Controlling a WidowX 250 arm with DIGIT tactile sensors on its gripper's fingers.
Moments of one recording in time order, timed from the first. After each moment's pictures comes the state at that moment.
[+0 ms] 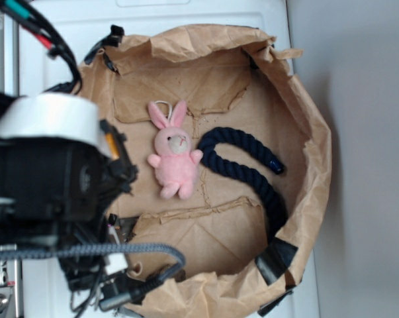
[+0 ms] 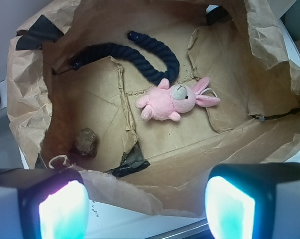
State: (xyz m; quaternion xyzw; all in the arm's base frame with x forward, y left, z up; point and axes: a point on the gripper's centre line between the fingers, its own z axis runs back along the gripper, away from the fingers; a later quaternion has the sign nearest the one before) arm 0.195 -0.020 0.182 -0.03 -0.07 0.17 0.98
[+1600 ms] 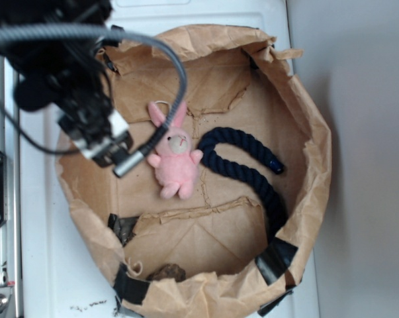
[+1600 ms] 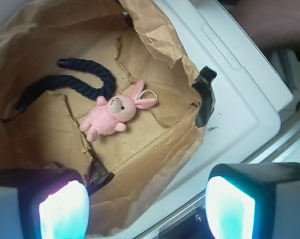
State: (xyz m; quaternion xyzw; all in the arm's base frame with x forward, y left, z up) arm 0.191 0.039 0.186 -0.04 -0.02 0.33 0.94
